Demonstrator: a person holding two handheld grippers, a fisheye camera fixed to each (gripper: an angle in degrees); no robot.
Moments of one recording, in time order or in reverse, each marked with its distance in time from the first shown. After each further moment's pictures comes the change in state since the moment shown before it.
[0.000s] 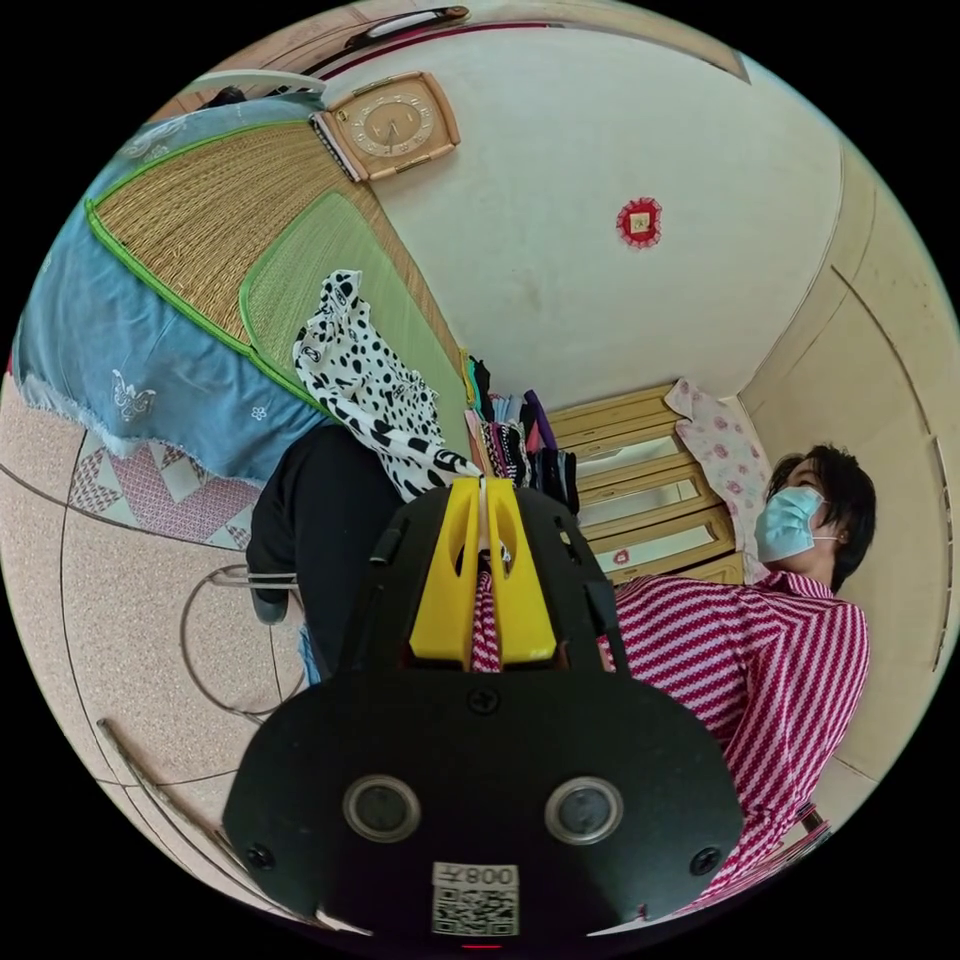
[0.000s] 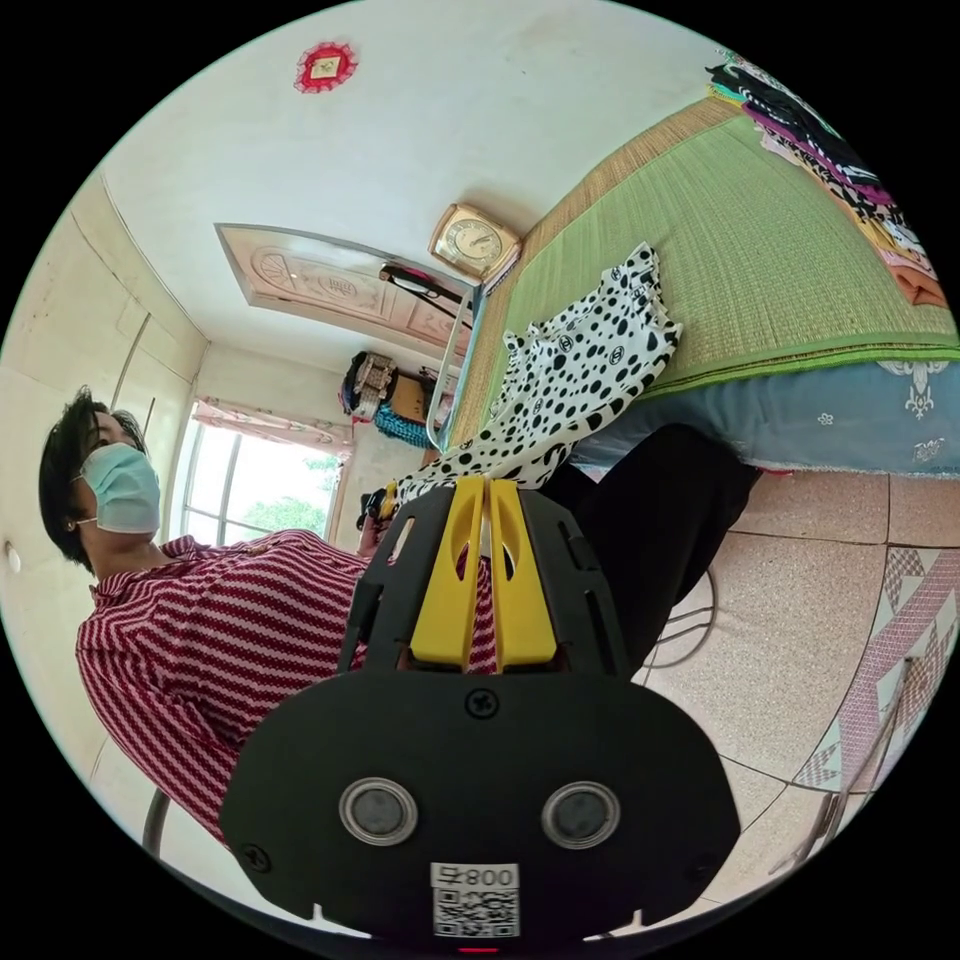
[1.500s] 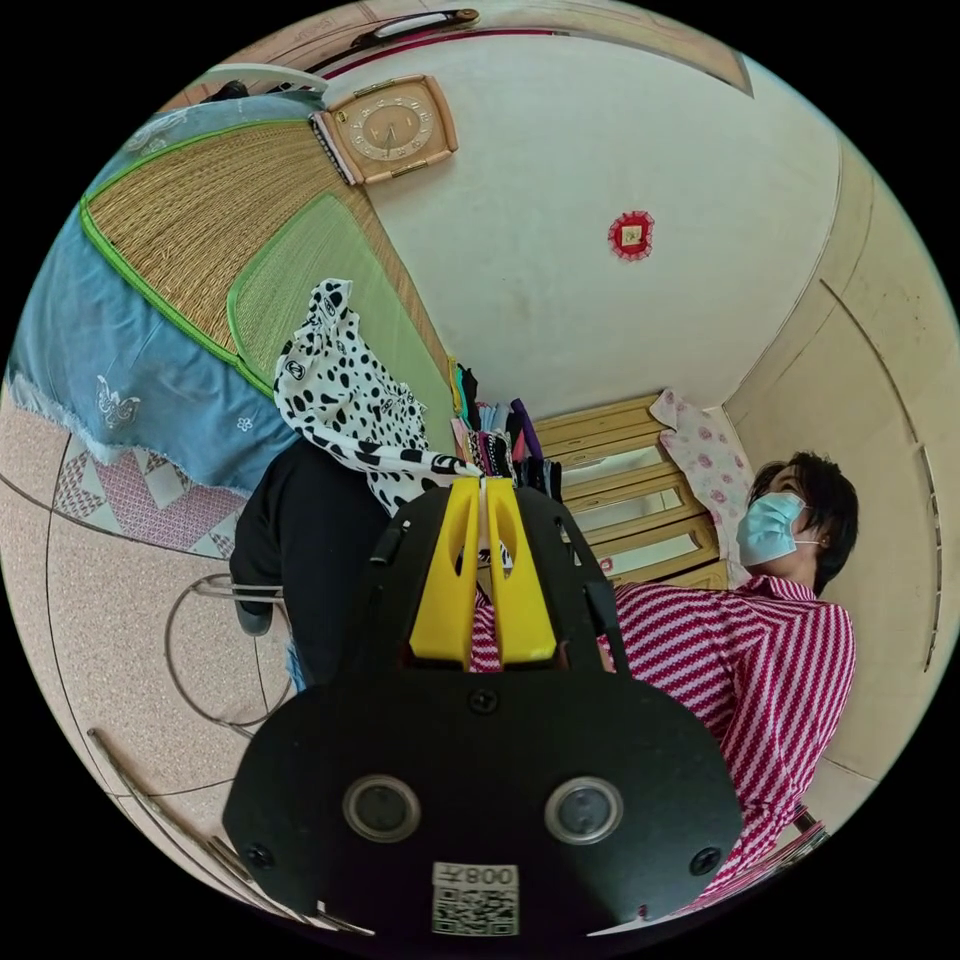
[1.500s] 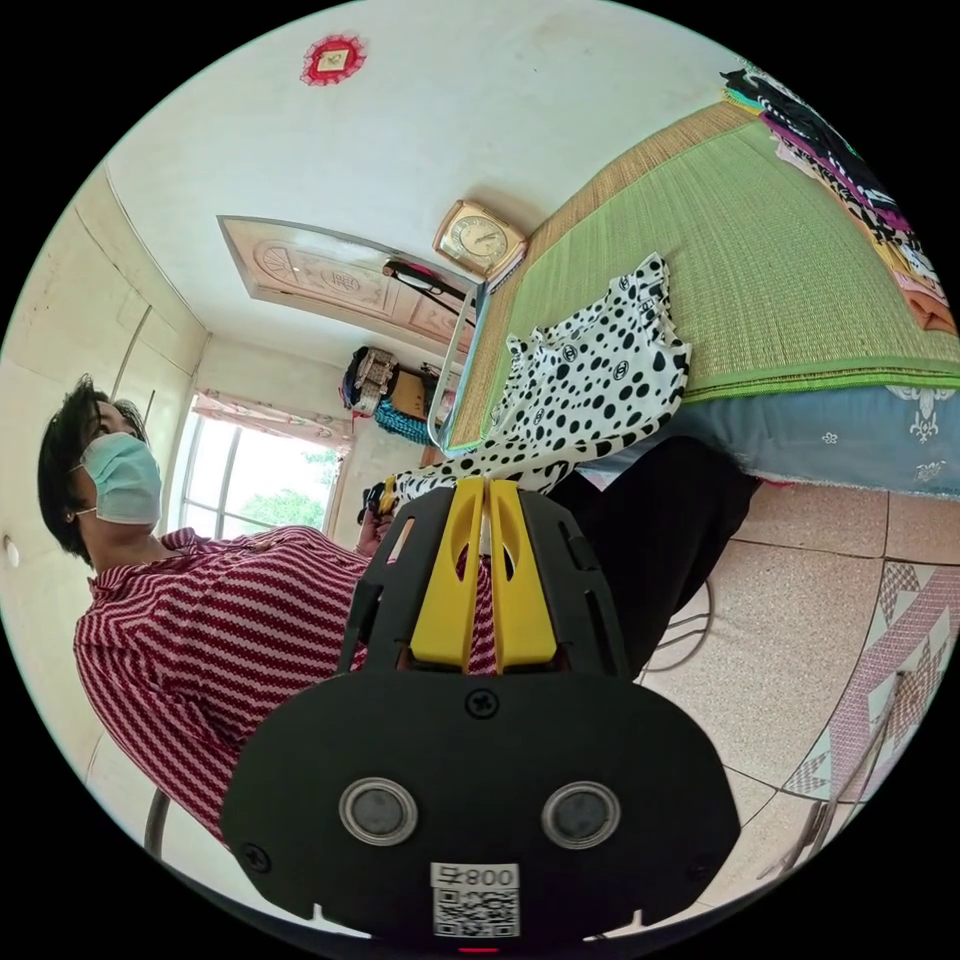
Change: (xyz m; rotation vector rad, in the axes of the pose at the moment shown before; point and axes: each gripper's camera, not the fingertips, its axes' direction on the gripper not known) left arm 0.094 0.022 -0.023 0.022 0.051 -0.011; right arm 0.004 -0.006 0.017 -0.012 0.004 -0.017
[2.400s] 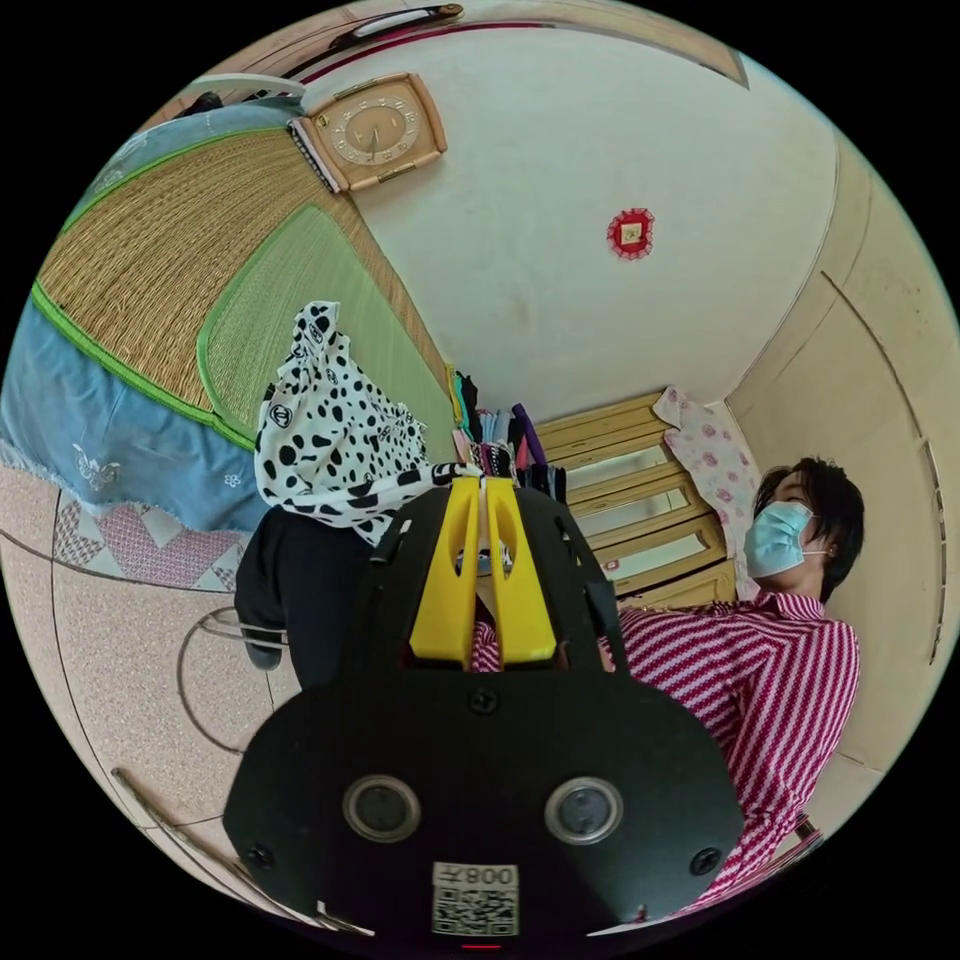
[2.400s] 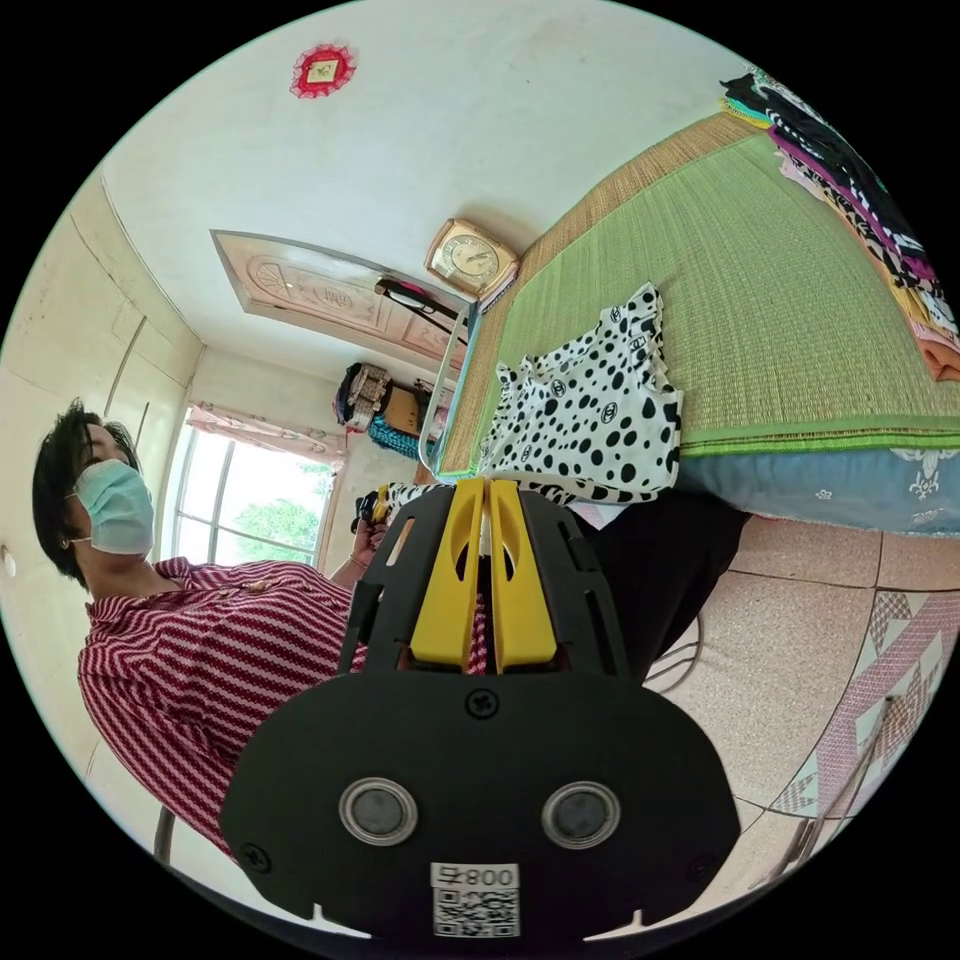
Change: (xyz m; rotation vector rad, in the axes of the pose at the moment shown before) left arm 0.176 -0.053 0.012 -0.006 -0.013 0.032; right arm 0.045 -0.054 0.020 0.035 0.017 0.003
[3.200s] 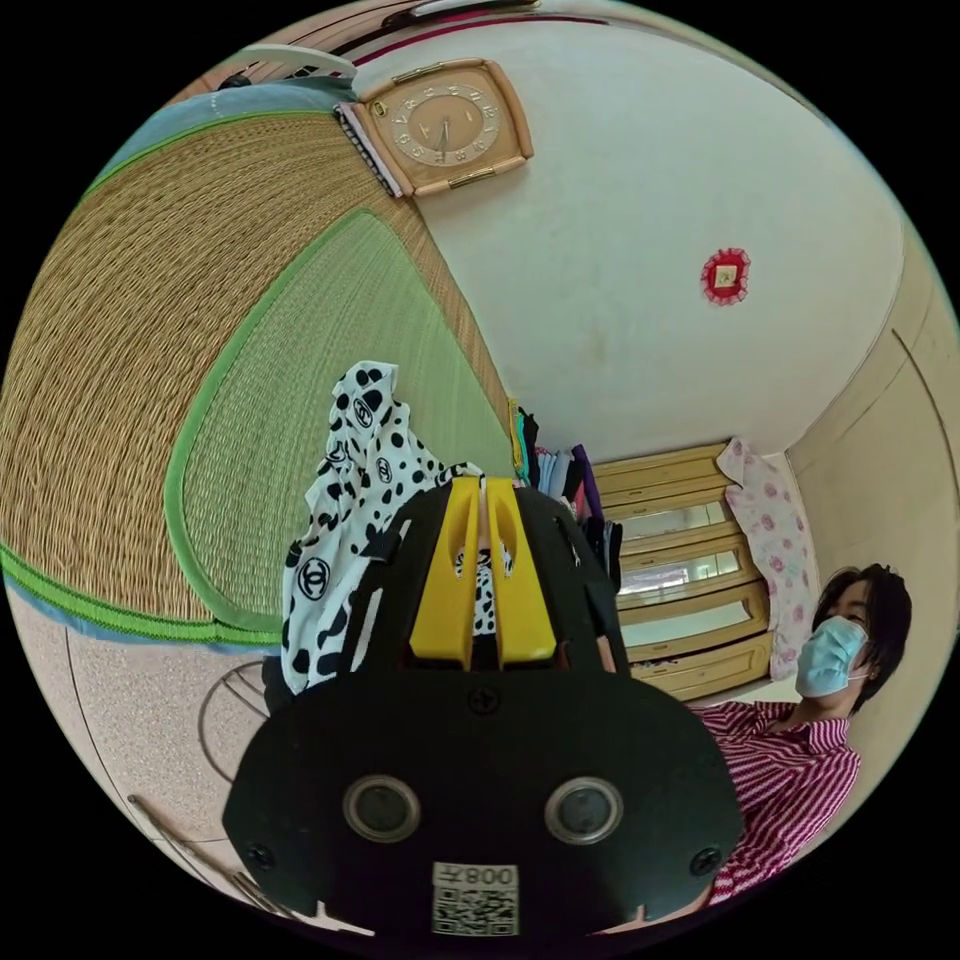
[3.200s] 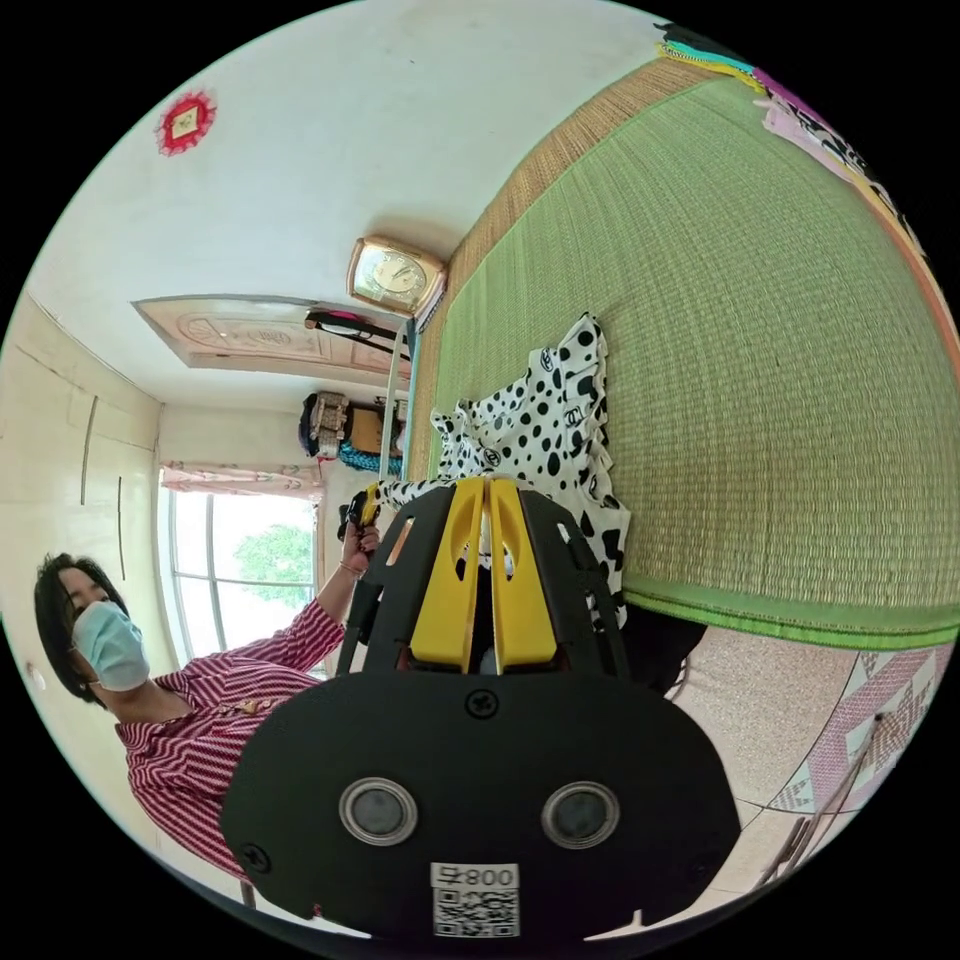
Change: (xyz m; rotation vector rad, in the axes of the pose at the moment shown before) left arm 0.141 -0.202 0.088 0.032 -0.143 -0.116; right arm 0.144 -0.196 0.075 -0.050 0.033 0.177
